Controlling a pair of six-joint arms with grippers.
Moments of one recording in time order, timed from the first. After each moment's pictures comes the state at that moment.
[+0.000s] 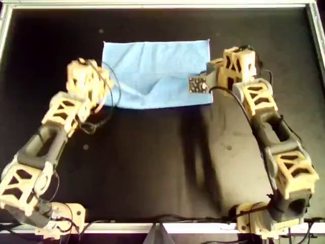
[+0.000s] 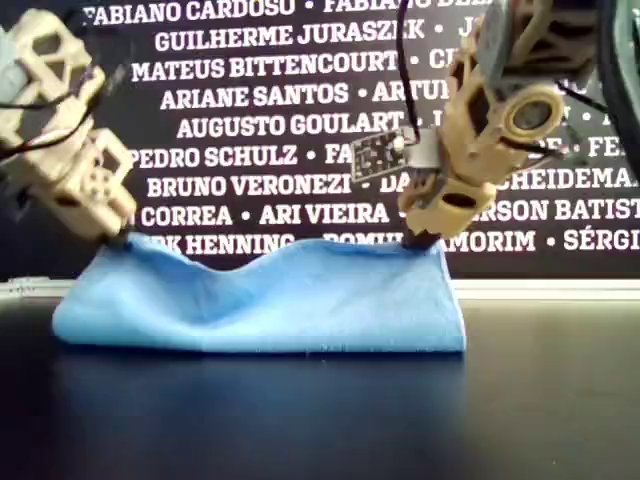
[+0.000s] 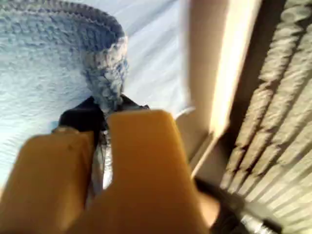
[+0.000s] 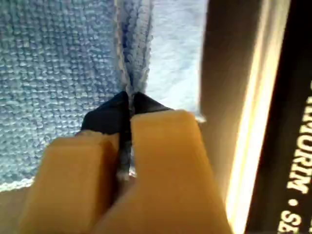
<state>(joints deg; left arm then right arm) -14.3 77.8 86.5 19.7 3.8 3.8 15.5 55.7 59.4 34.5 -14.0 8.3</state>
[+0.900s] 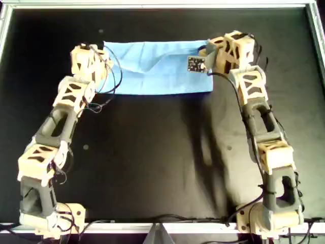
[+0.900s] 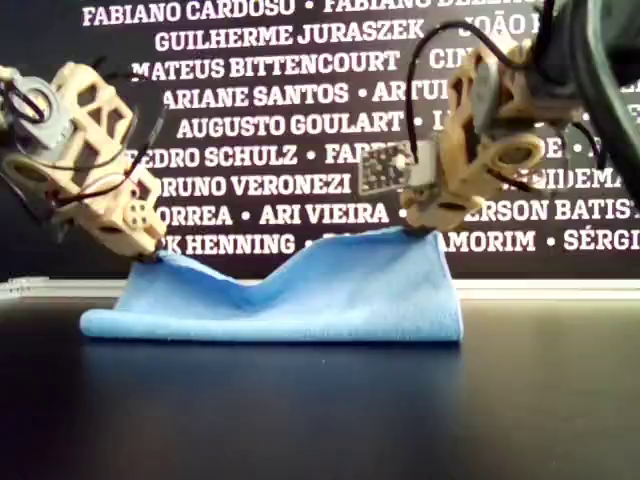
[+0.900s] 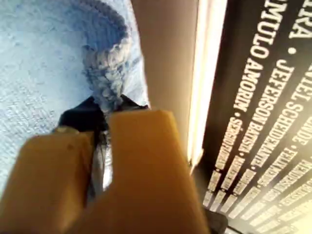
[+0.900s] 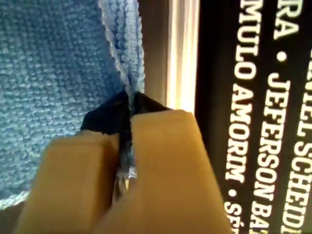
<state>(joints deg) -12.7 50.0 53.3 19.7 3.8 3.5 13.0 27.0 16.5 34.5 -14.0 8.2</state>
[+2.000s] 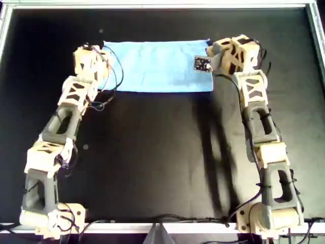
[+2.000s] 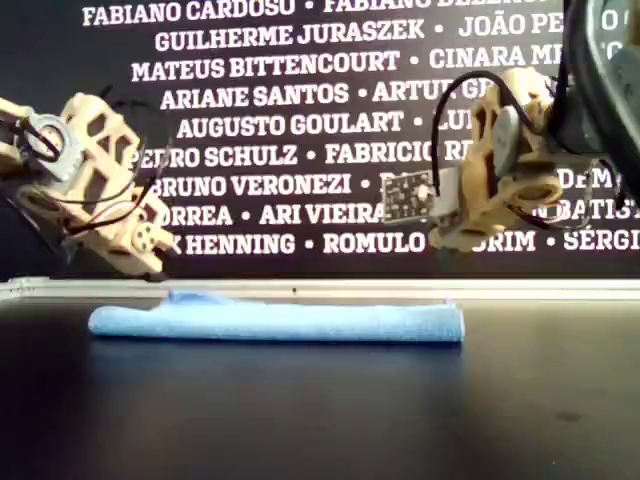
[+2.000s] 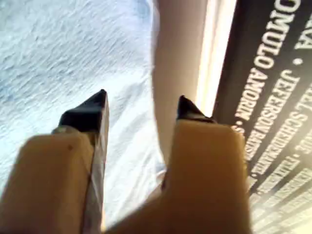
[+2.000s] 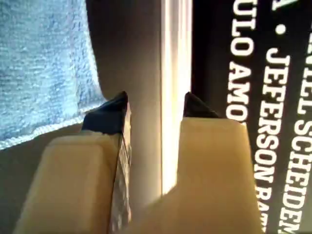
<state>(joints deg) -11.2 40.5 43.0 19.7 3.7 3.7 10.6 13.4 0.6 33.1 -14.0 8.1</state>
